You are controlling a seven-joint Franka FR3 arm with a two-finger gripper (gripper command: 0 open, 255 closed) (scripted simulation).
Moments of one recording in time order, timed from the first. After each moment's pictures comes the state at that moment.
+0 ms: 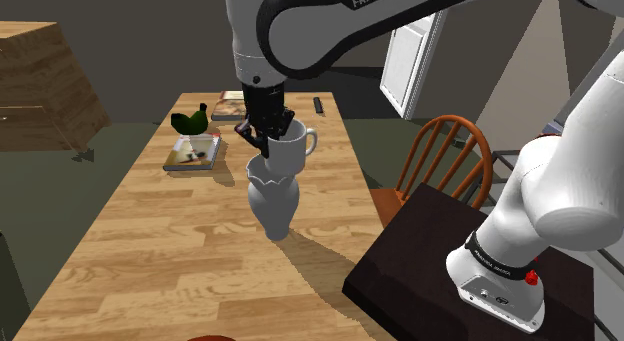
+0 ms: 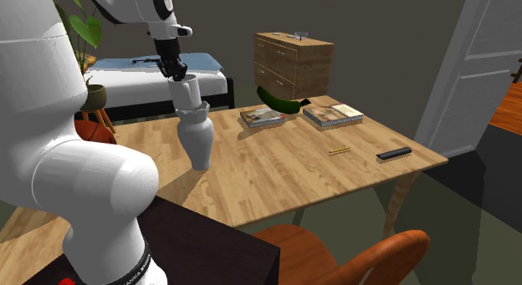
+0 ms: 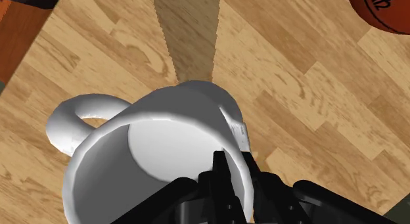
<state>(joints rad) 0.25 0.01 0.26 -1.99 -0.03 2.02 0.63</state>
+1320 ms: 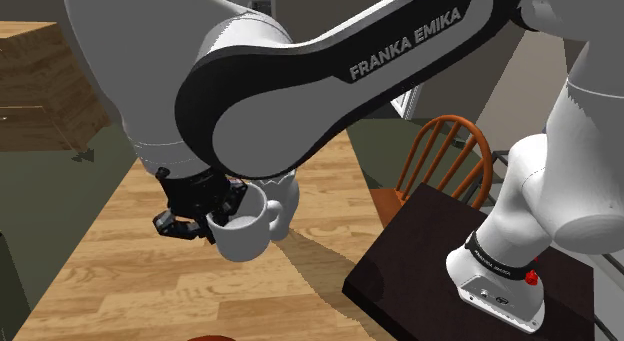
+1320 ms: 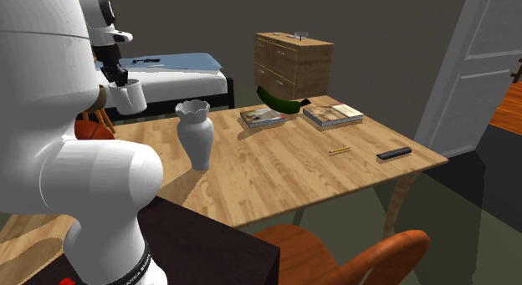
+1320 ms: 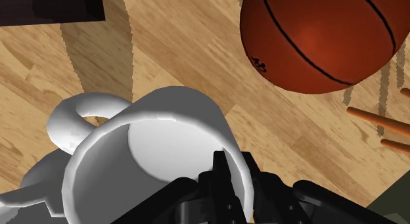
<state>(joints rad) 0.47 0.21 0.43 -1.80 -0.13 1.99 1.04</state>
